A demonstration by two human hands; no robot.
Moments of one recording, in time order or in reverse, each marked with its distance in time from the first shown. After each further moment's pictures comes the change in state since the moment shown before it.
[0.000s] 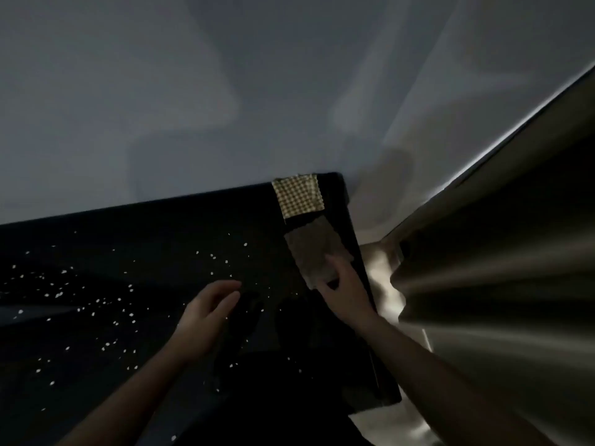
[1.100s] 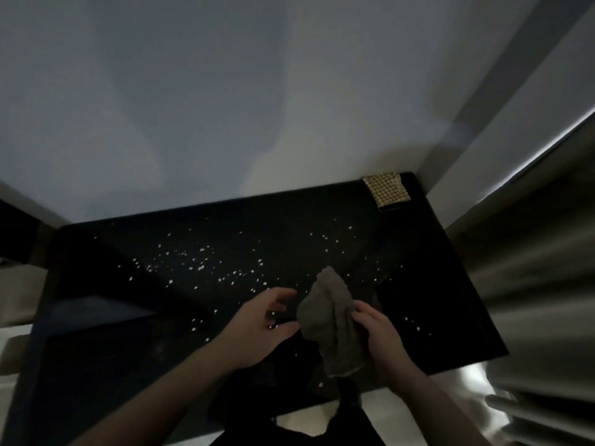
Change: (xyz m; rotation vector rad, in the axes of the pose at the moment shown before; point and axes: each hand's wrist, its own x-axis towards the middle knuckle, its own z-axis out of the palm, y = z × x) left_hand -0.130 -0.097 -0.220 0.204 -0.253 0.215; right_hand -0.232 -0.198 0.208 0.666 -0.072 0.266
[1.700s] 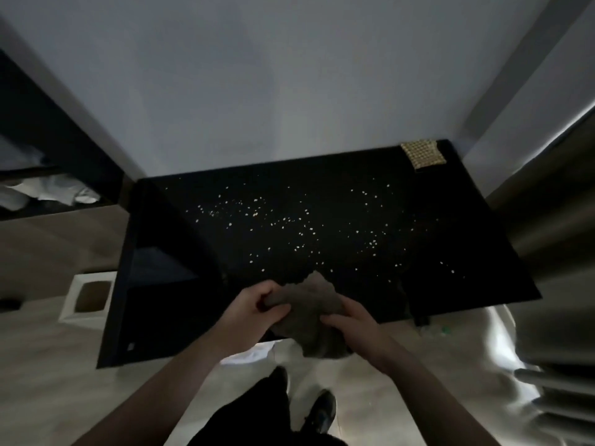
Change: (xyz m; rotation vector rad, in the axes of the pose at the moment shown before) left_hand -0.184 -0.076 -0.012 -0.228 0.098 -0.111; right_hand -0.127 0.094 0.107 -0.221 -0.310 -0.029
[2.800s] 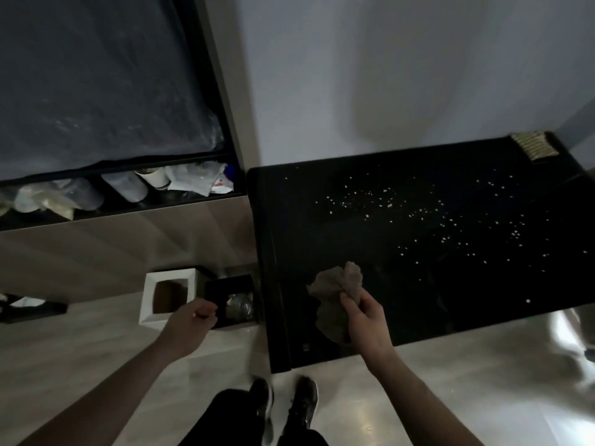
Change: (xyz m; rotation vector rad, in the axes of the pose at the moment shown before) left_hand -0.059 -0.341 -0.489 0.284 0.240 -0.290; right_hand 0.140 -0.007 0.448 0.136 0.444 -0.054
